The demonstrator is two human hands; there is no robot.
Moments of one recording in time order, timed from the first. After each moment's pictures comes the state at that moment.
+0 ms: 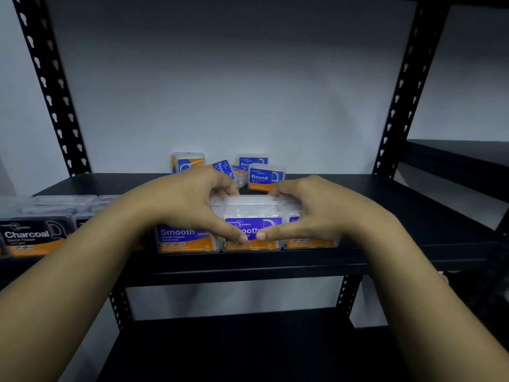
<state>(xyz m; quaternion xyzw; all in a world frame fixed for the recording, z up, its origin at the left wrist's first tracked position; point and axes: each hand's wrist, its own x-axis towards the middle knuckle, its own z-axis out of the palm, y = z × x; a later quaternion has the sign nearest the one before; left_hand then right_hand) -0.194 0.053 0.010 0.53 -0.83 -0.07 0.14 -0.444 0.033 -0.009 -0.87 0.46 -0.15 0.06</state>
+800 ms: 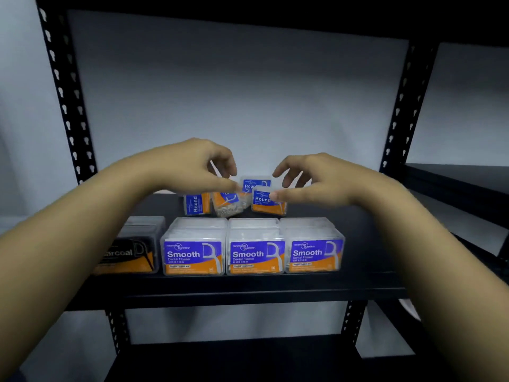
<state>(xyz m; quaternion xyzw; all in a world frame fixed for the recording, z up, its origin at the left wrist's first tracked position) -0.182 0.033 0.074 0.53 -0.83 -0.02 0.18 -0.447 0.011 0.062 -0.86 0.48 -0.17 0.05</state>
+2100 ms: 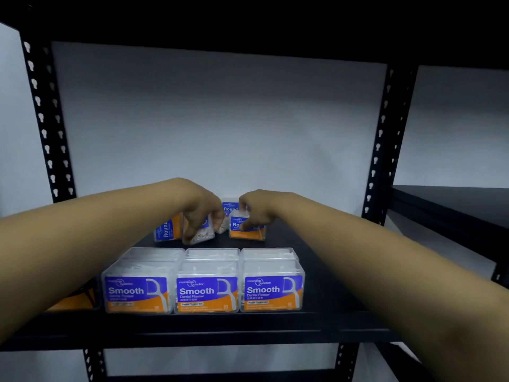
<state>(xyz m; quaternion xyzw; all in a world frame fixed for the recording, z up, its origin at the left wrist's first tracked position) -0.246 -0.089 0.053 0.62 -0.74 0.06 -0.24 -0.412 -0.131 0.030 -0.86 0.51 0.01 -0.04</state>
